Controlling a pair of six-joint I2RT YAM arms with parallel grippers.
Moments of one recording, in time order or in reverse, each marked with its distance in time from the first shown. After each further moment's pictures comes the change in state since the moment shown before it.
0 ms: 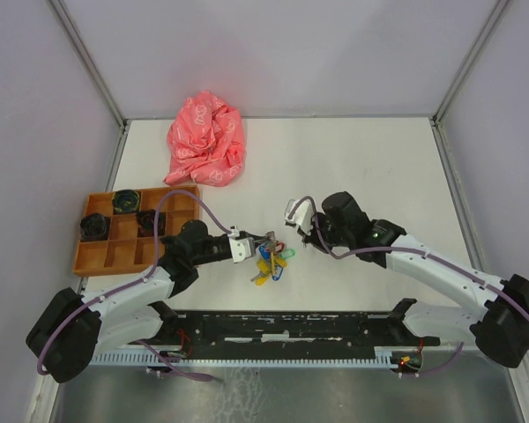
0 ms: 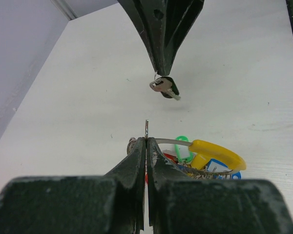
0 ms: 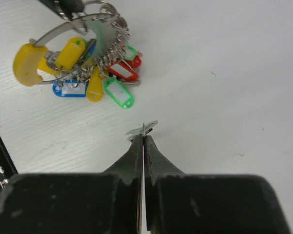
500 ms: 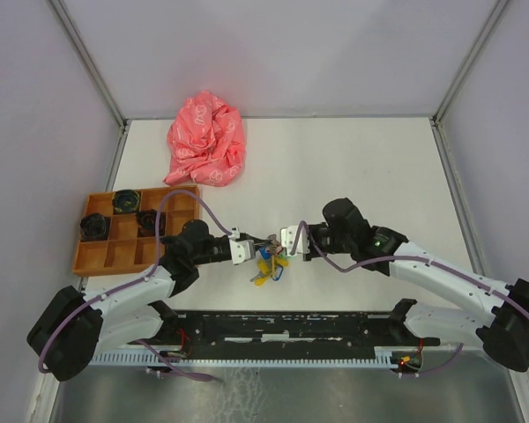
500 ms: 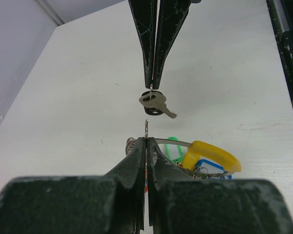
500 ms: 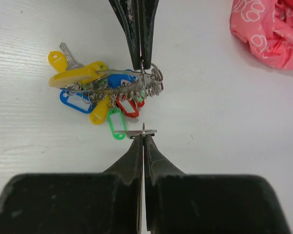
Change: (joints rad) left arm 0.000 0.014 0.000 0.002 0.061 0.000; right arm 0.051 -0.076 -0.063 0.086 -0.193 -0.413
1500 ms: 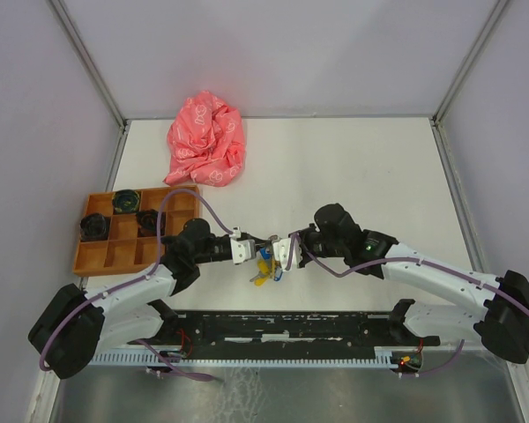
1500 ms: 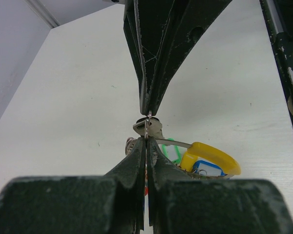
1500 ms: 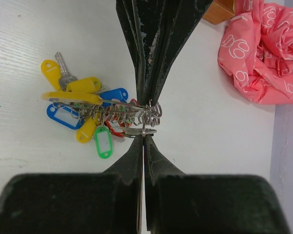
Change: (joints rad) left arm 0.000 0.016 0.011 -0.003 0.024 0.000; right arm 0.074 0.045 -0.027 0.138 0.007 -0.143
